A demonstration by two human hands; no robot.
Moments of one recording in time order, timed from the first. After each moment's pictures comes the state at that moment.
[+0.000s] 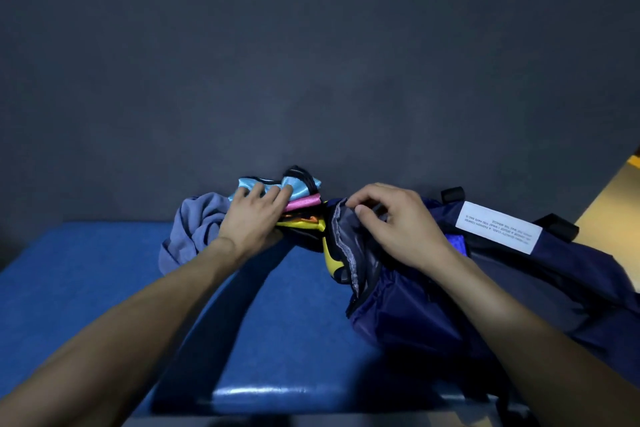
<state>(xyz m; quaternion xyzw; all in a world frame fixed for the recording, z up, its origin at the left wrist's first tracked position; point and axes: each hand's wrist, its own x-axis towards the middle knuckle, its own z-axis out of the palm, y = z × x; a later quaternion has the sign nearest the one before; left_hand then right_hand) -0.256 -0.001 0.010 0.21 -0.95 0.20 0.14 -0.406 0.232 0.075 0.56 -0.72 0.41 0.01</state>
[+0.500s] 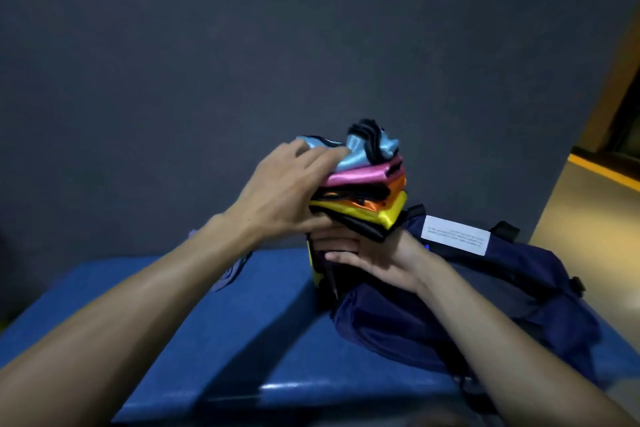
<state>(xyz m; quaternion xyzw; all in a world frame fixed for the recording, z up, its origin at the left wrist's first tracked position) -0.228 0.142 0.189 -0.01 -0.92 0.12 0.37 -0.360 0.289 0.111 0.32 -0.48 0.65 -0.49</state>
